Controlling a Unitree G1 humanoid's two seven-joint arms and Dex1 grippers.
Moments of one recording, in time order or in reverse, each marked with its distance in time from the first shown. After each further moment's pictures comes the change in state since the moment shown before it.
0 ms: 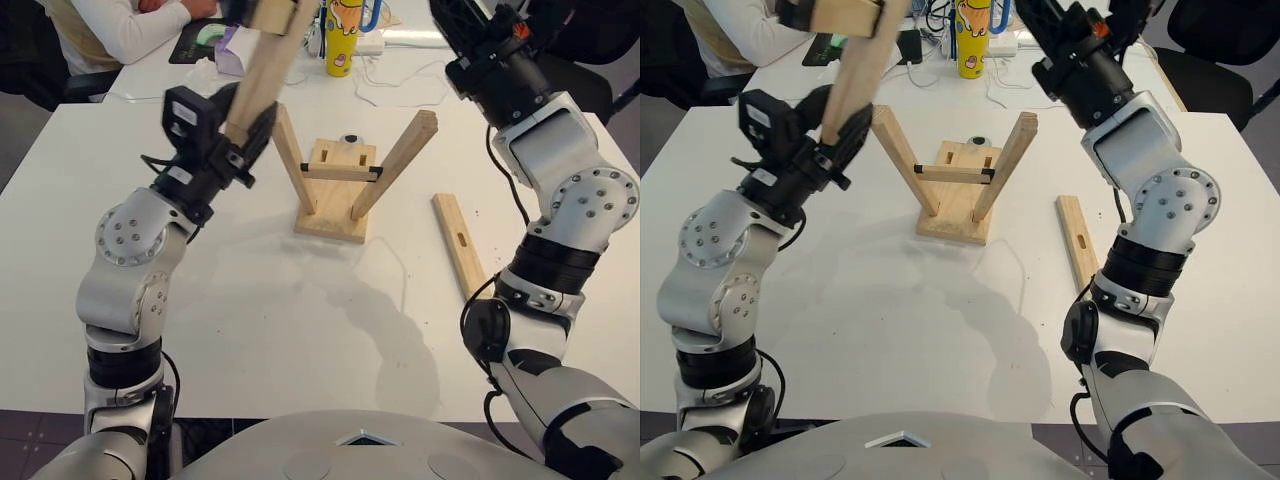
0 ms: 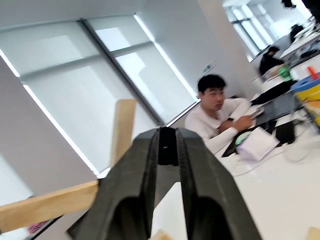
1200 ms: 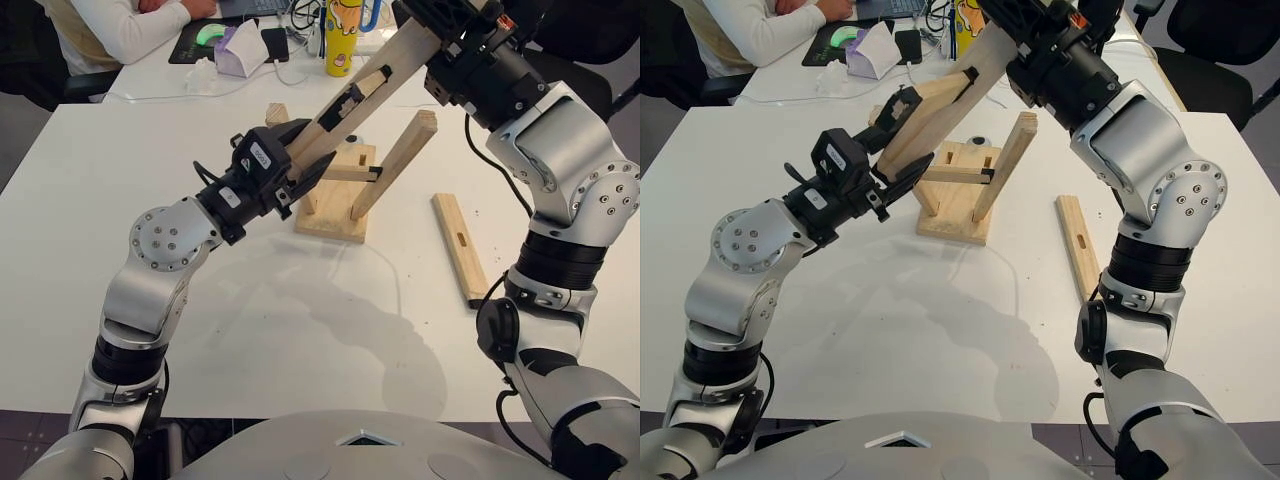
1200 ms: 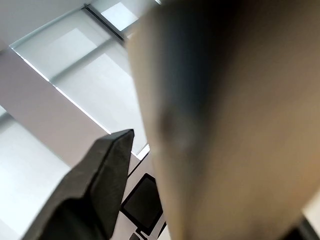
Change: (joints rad) left arm -0.004 0.075 -0.161 0.030 0.132 -0.115 -0.129; right arm 0.010 -0.076 0.122 -0.009 0.350 -0.076 -0.268
